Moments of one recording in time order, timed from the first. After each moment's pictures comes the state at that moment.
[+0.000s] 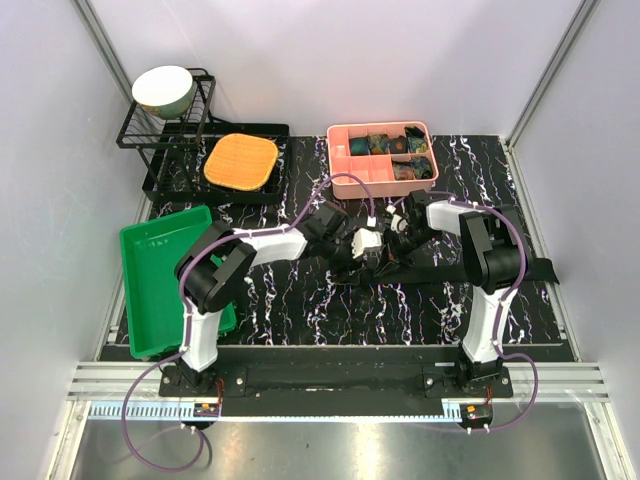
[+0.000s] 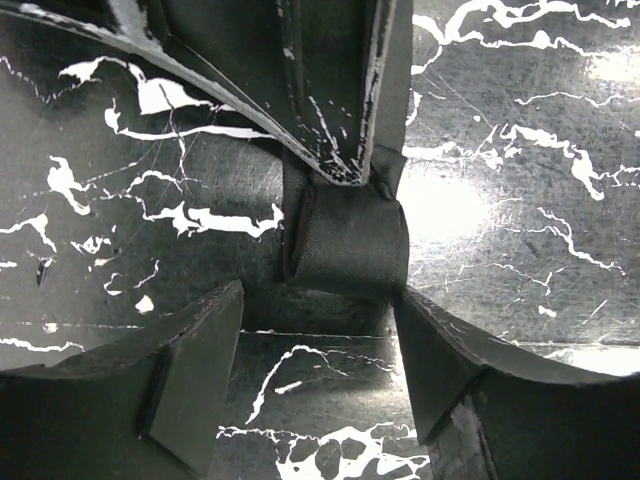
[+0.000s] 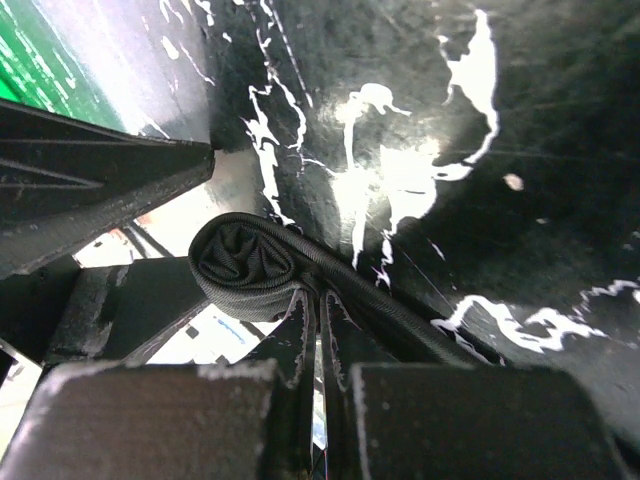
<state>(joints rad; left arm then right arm) -0.74 1.99 1.23 -0.16 0.62 0.52 0.23 2.01 1.19 -0.68 -0.70 0.22</state>
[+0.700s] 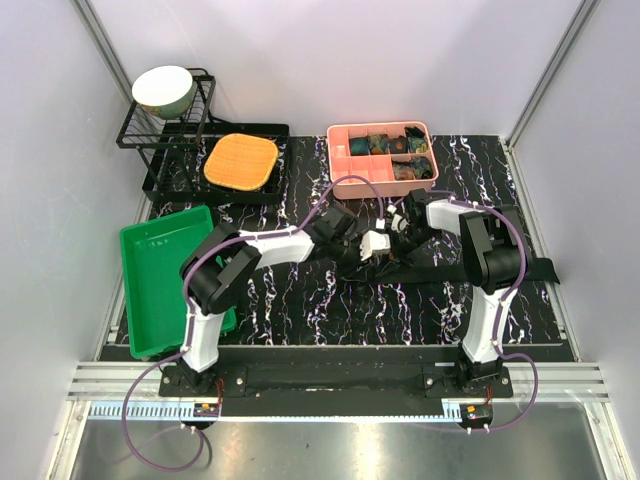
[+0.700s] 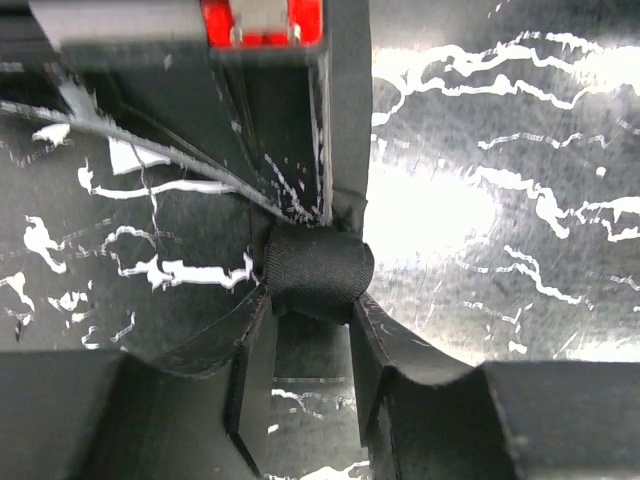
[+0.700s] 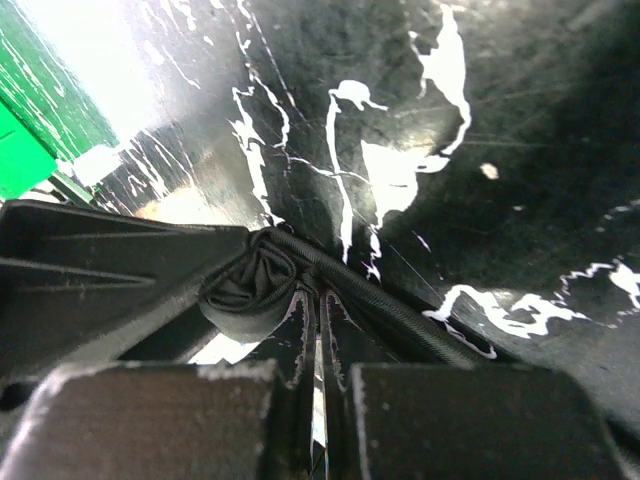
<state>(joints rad) -0.79 2.00 1.26 -0.15 0.62 0.49 0.24 2.01 1.20 -0.70 -0.66 0.24</state>
